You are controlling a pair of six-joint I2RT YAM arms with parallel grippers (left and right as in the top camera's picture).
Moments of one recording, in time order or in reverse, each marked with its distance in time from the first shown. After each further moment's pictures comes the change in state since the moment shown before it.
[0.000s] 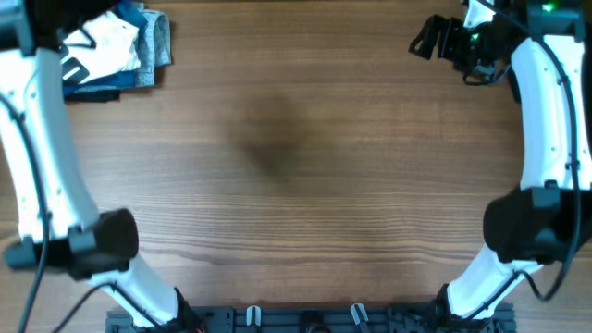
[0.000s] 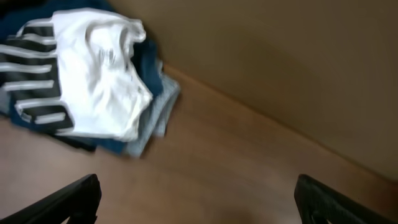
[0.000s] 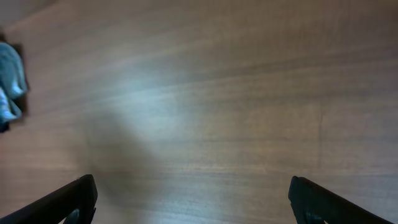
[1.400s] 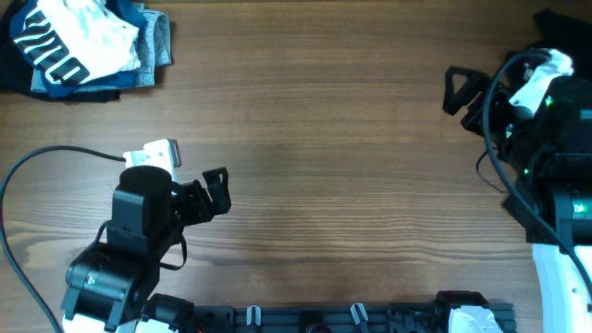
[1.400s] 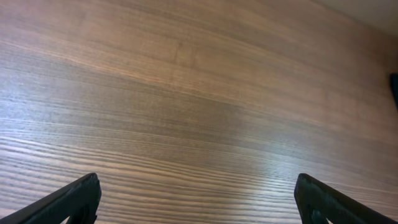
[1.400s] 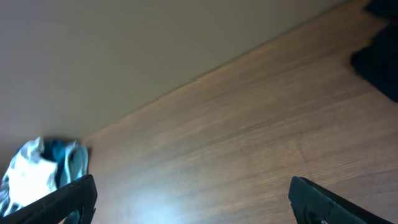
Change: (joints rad) left arm -0.457 -1.152 -1.527 0.384 -0.144 -0.153; right arm 0.033 -0.866 -0.782 0.542 0.205 0.312
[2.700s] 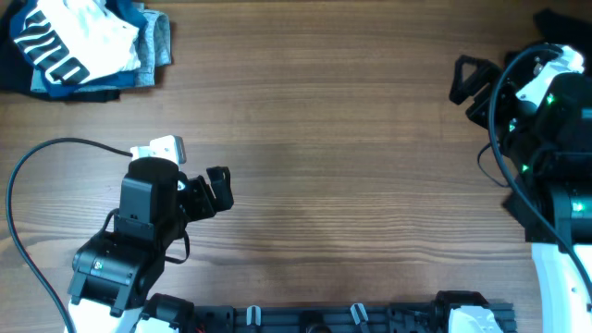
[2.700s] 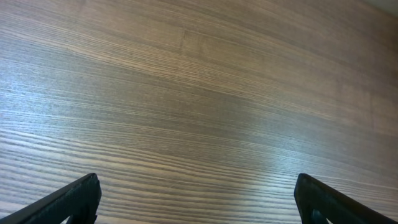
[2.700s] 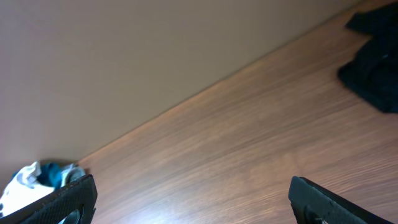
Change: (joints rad) left arm 0.000 0.050 -0.001 -0.005 0.000 0.000; right arm 0.000 -0.010 -0.004 0.049 0.063 0.018
